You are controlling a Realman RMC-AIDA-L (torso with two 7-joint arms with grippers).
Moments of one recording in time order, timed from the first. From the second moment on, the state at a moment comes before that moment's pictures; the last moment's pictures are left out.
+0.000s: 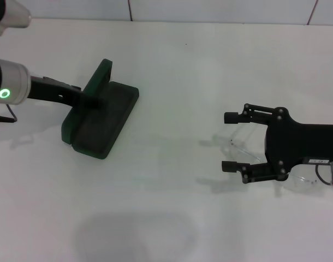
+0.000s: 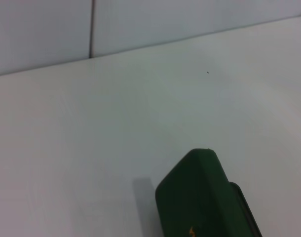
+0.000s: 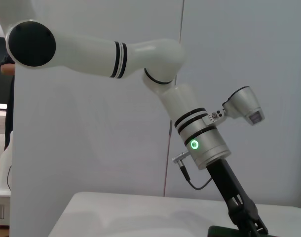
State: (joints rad) left arm -0.56 -2.07 0.99 1.02 2.42 1.22 -2.23; right arm 0.56 2.02 -0.99 -0.47 -1.66 -1.69 0.83
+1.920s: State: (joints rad) left arm -0.76 -2.09 1.69 1.17 2.53 1.09 -2.15; right arm 0.48 2.02 -1.00 -0.46 -1.66 -1.75 0.74
